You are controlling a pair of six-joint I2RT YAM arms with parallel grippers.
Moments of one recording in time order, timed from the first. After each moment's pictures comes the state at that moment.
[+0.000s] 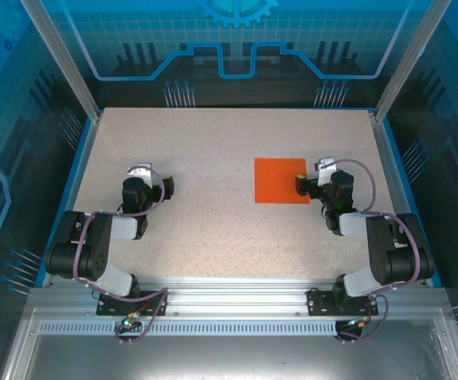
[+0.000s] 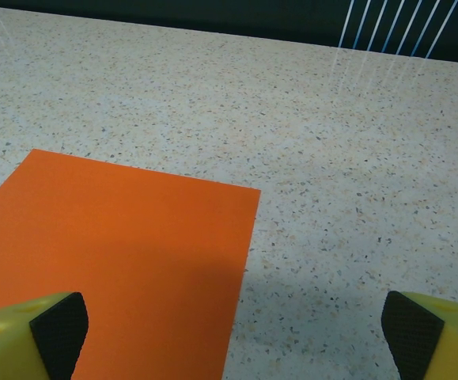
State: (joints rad) left arm -0.02 1.53 0.38 0.73 -0.04 -0.11; right arm 0.05 1.49 0.44 0.64 -0.07 -0.07
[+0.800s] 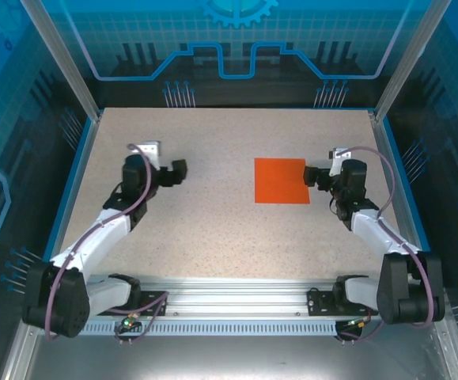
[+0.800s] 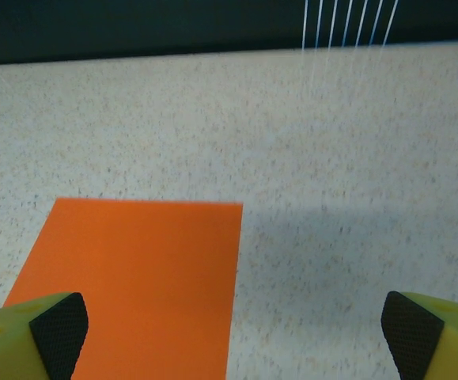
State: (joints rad) left arm -0.28 1.22 0.75 -0.02 0.00 -0.28; right arm 0.02 1.25 0.64 0.05 -0.08 0.11
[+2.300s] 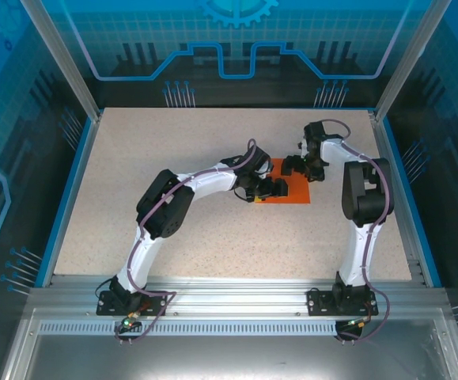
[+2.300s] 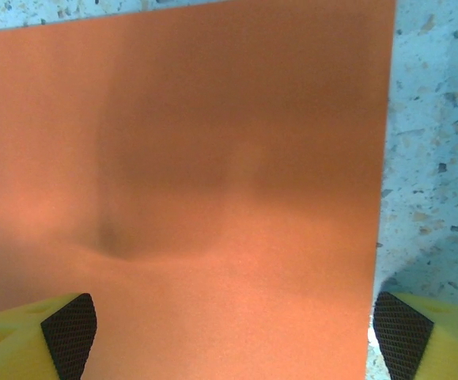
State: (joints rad) left arm -0.69 2.25 1.67 -0.42 0.44 -0.75; right arm 0.11 2.07 1.48 -0.74 -0.16 0.24
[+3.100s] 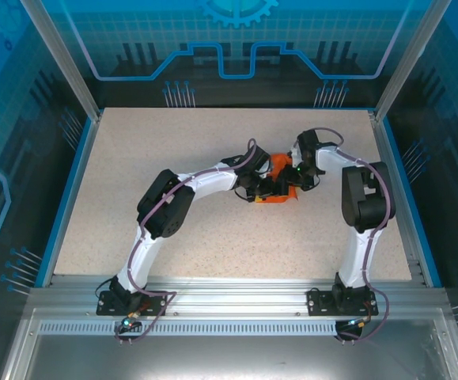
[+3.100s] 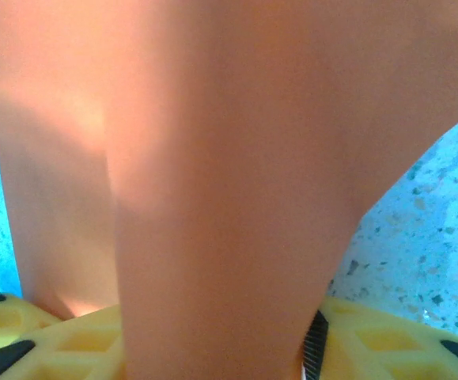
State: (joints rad) left arm -0.69 2.26 1.68 -0.42 0.44 -0.75; right arm 0.16 2.00 1.35 -0.70 -0.31 0.20
